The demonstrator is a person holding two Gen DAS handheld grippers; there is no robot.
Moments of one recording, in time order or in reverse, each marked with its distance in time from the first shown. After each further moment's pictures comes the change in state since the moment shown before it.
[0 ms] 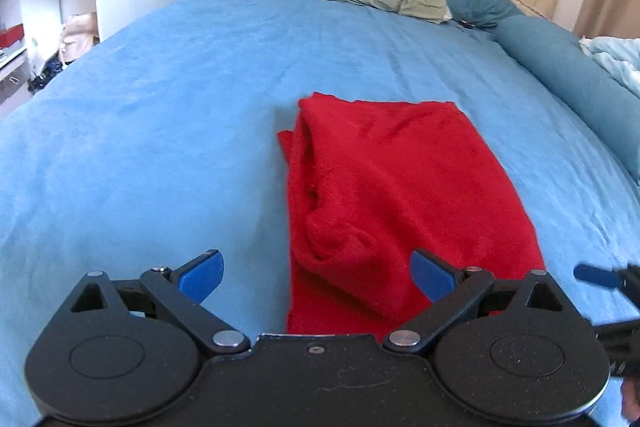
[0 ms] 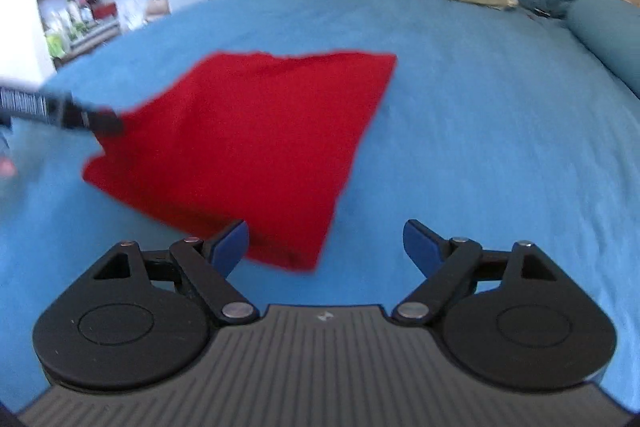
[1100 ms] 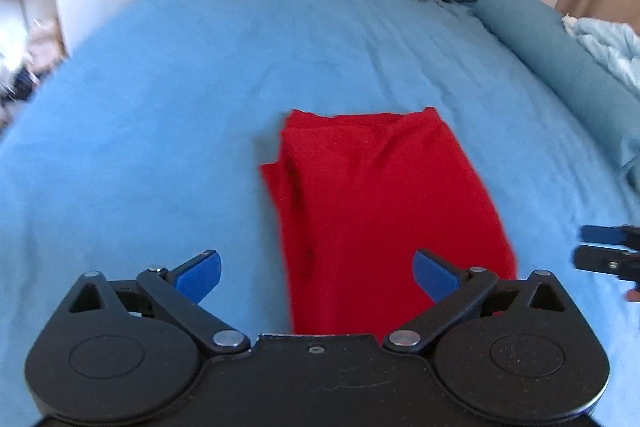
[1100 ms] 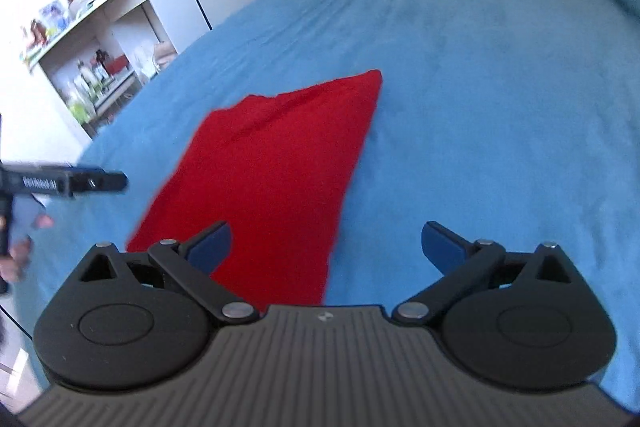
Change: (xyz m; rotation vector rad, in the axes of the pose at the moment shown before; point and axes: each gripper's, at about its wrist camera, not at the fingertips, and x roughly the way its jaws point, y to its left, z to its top) left arm 0.020 0.005 0.074 0.040 0.137 -0.099; right arm -0.005 -0.066 0.083 0.236 0.100 0.215
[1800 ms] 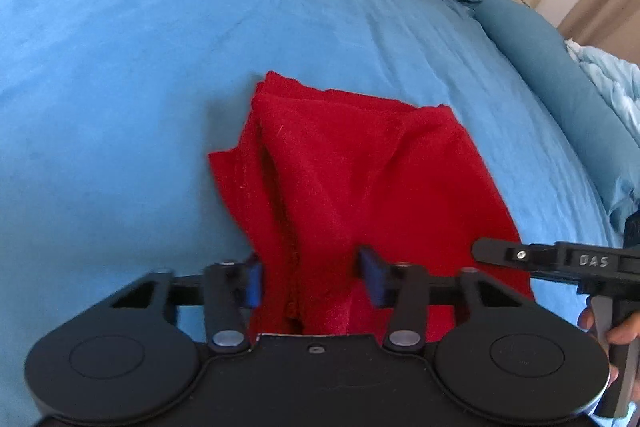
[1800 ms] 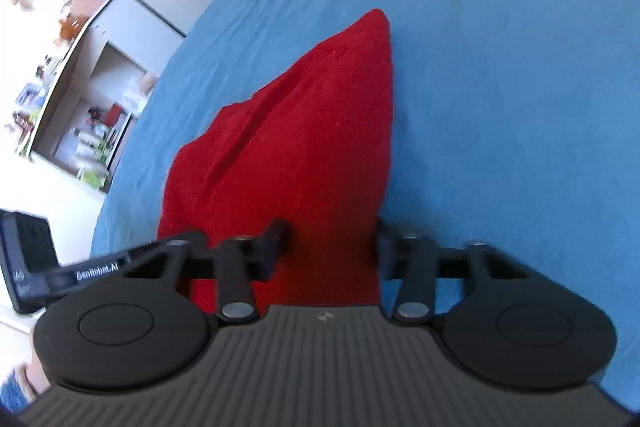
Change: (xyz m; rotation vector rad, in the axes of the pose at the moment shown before) left arm 0.094 0.014 0.014 -0.129 0.053 -0.138; right arm 0.137 -0.029 0.033 0.323 0.101 0.127
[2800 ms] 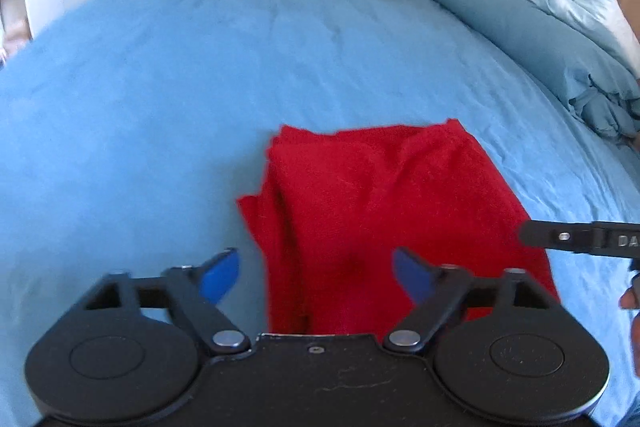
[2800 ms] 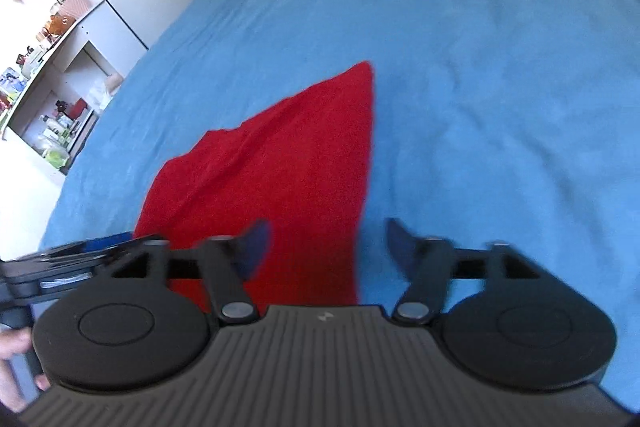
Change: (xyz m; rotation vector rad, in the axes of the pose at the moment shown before) left arm -0.074 -0.182 -0.168 0.205 -0.101 0.154; right arm -0.221 -0.087 -0.164 -0.071 -0.143 -0.206
